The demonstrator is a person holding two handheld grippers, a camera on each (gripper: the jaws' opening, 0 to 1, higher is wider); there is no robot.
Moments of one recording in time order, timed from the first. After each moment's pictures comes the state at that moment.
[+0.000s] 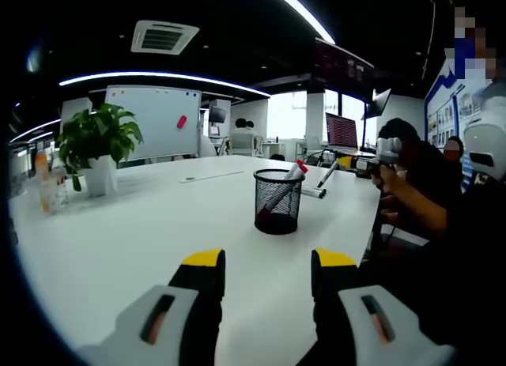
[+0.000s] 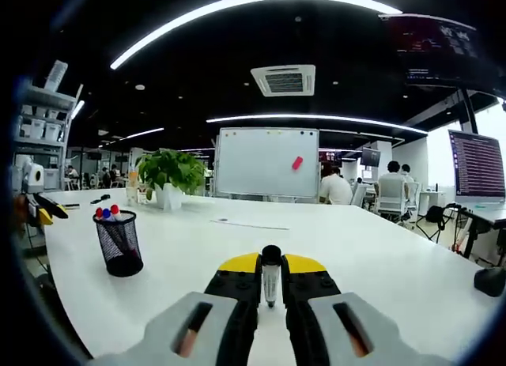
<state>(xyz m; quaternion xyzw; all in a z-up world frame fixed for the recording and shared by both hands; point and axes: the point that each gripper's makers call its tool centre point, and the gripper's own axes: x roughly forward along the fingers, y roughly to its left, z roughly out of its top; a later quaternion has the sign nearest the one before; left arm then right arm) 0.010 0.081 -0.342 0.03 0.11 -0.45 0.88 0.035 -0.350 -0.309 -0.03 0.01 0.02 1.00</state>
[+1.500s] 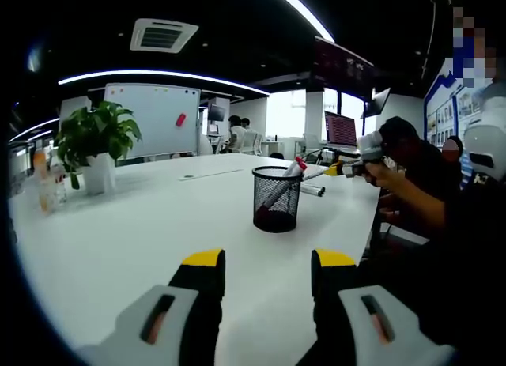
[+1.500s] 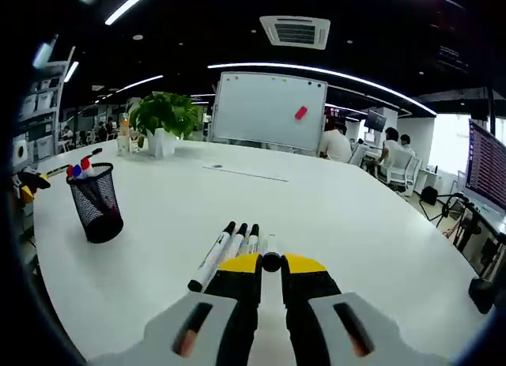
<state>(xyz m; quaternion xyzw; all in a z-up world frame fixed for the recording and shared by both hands) 0.009 0.079 -0.346 0.03 0.12 -0.46 0.88 0.072 -0.351 -0.361 -0.07 0.18 0.01 0.98</state>
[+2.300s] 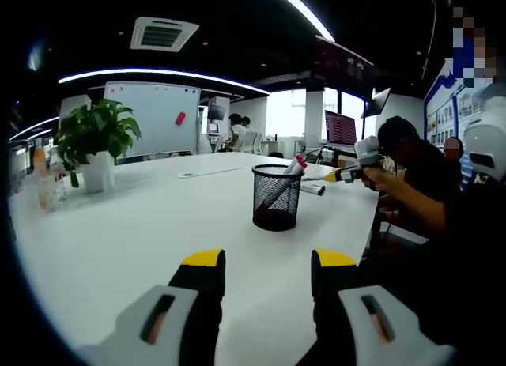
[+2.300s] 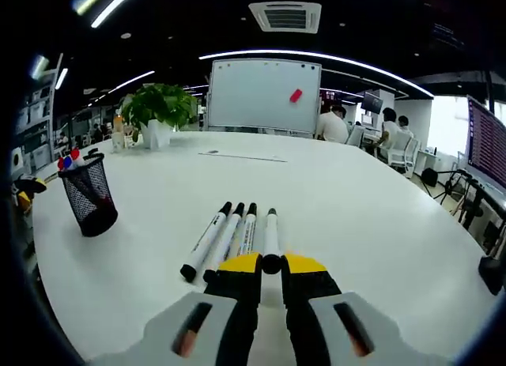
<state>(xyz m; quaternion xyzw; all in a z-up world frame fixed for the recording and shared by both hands) 0.009 0.078 -0.349 0.03 0.12 -0.46 0.88 0.071 -0.357 -0.386 -0.05 0.20 0.01 0.98</state>
